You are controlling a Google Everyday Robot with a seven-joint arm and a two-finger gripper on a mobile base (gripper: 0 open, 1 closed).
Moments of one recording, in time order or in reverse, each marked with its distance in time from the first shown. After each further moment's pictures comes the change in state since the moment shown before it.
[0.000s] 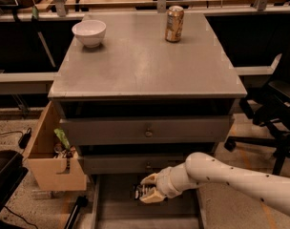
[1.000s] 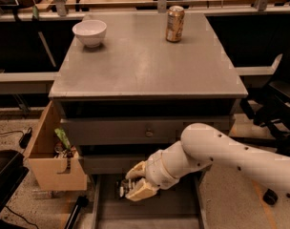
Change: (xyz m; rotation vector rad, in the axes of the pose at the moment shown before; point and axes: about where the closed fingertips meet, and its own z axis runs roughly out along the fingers) arm -0.142 0.063 -0.091 -0.101 0.016 -0.061
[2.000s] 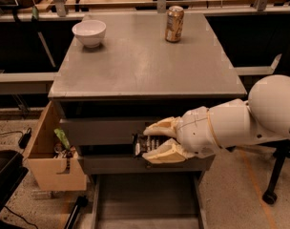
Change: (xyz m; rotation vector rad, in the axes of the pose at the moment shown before) arm -0.105 0.010 -0.177 0.214 -0.154 -0.100
